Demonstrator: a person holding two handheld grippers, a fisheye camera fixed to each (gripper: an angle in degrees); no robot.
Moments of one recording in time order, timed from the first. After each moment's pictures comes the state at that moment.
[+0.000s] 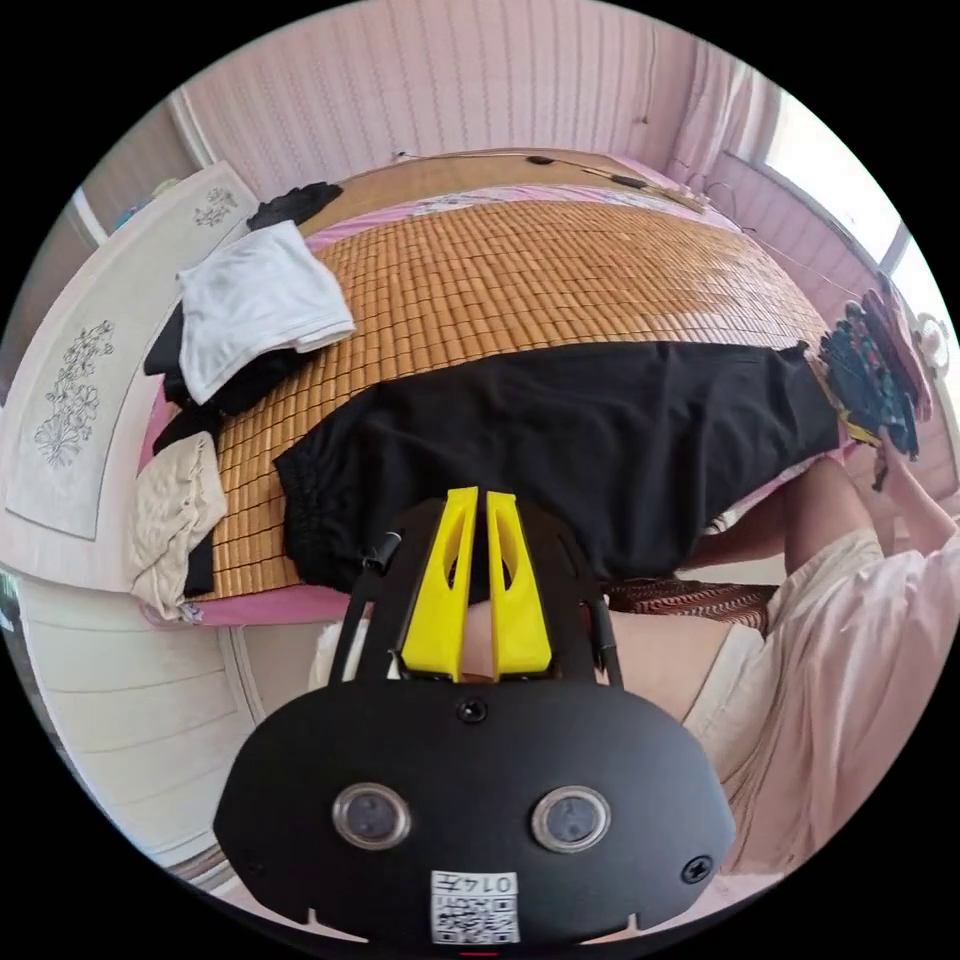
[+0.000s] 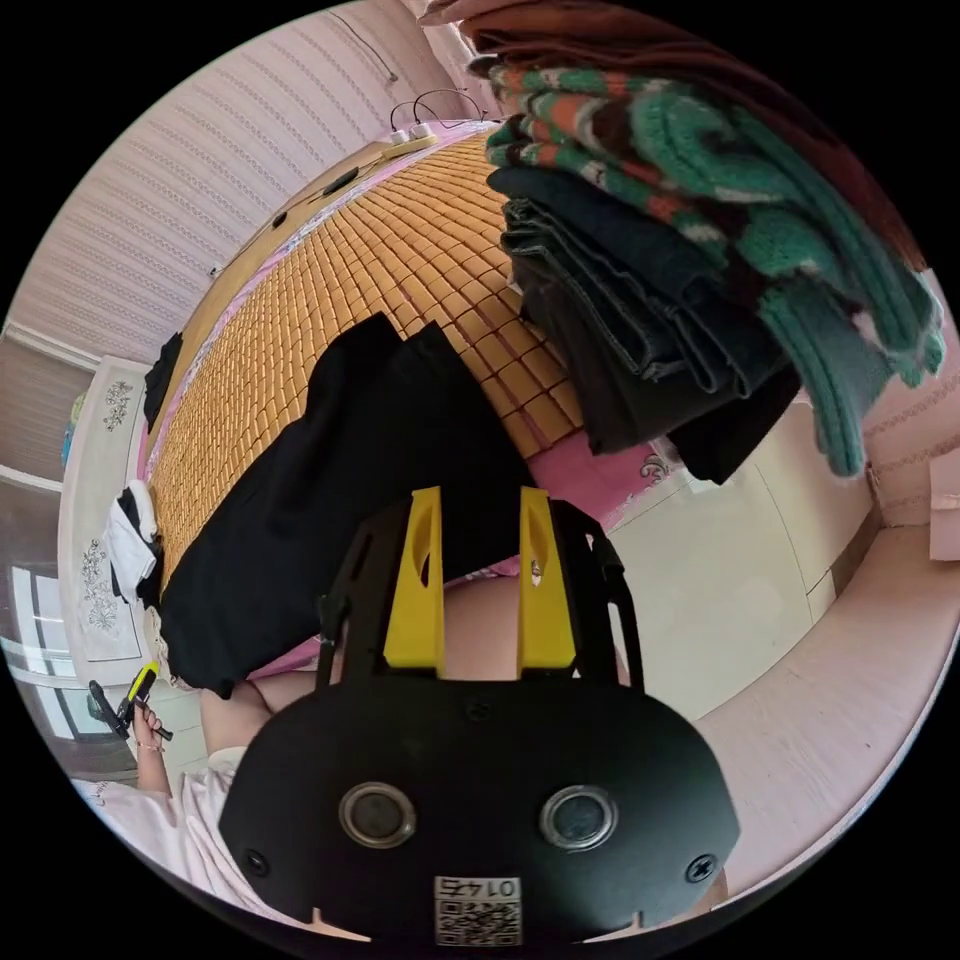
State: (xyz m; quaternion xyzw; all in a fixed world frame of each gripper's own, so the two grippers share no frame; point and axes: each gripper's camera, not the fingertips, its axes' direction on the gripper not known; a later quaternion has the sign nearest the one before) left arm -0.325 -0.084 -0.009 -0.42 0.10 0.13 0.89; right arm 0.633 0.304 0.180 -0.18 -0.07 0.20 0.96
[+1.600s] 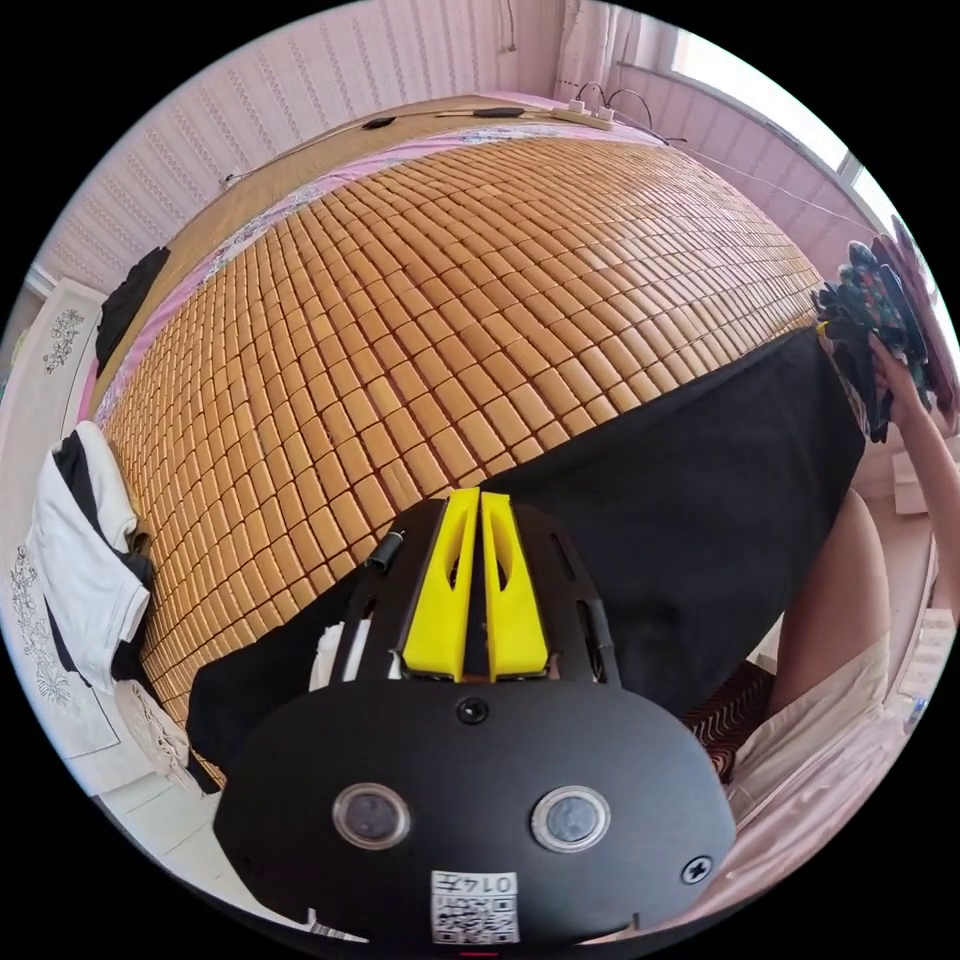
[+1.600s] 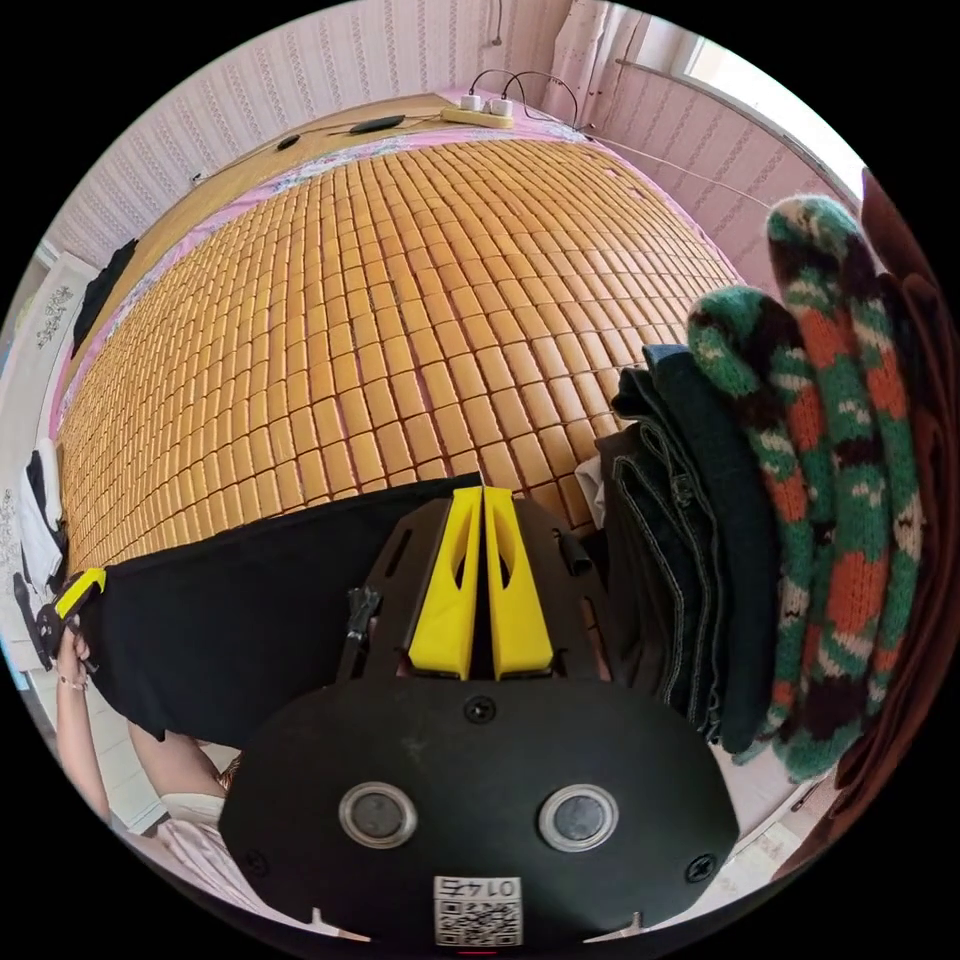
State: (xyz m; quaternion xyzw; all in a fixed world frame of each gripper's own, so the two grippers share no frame) left arm -0.189 -0.091 0.161 -0.50 0.12 0.23 0.83; right arm 0.464 0.160 0.317 -0.25 0.07 0.08 0.96
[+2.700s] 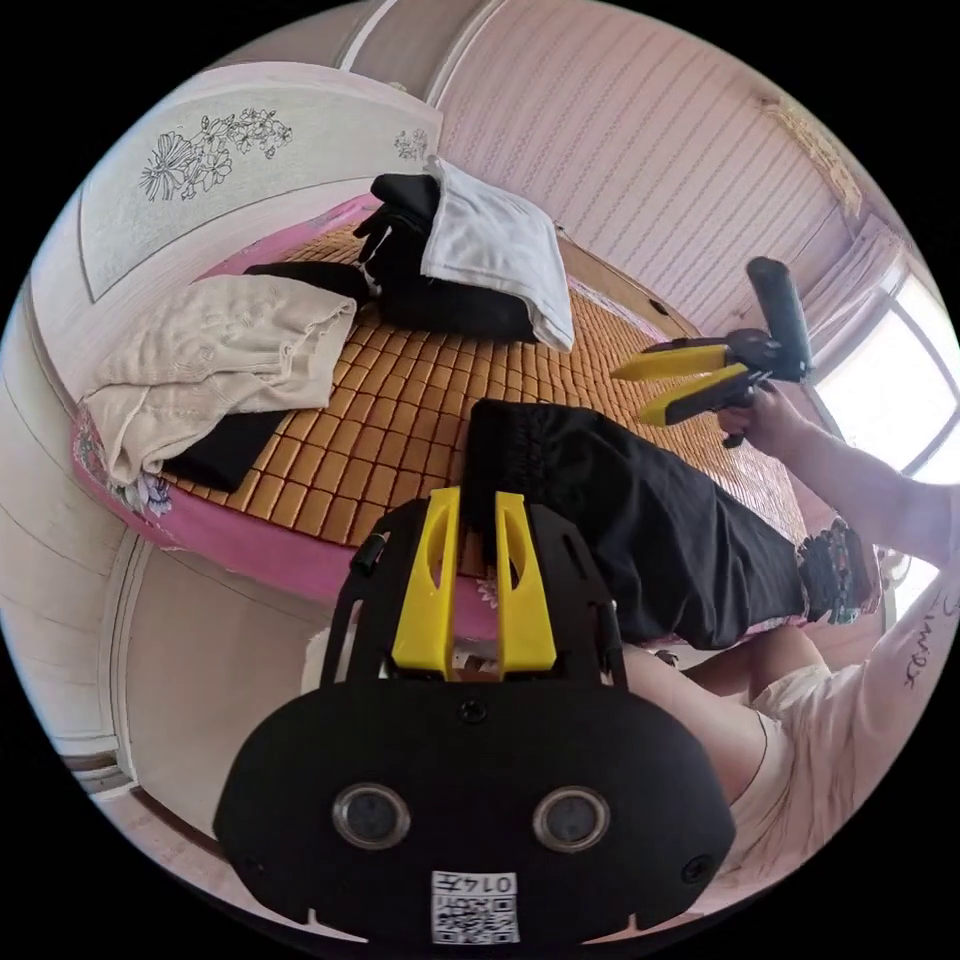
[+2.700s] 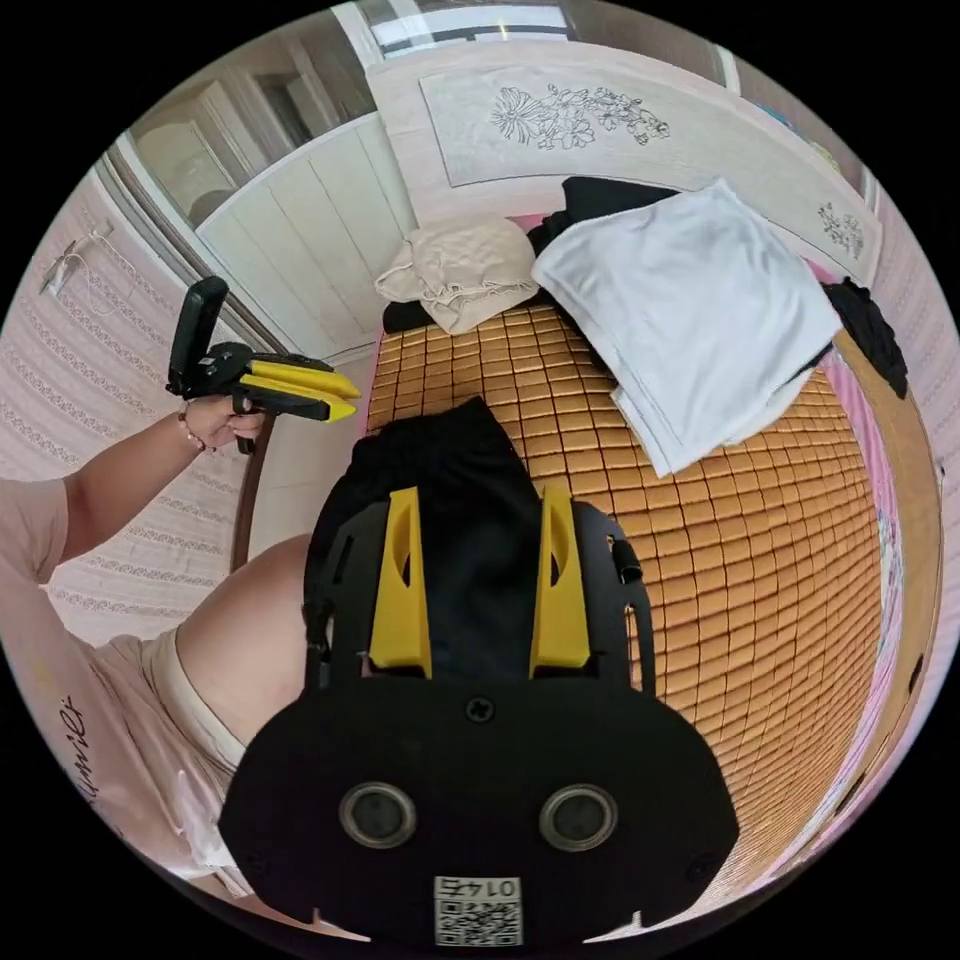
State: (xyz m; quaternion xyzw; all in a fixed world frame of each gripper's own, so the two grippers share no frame) left arm -0.708 -0.093 -0.065 -0.29 0.12 -0.11 0.94; right arm -0.380 0.148 0.357 -0.18 -0.33 -0.63 0.67
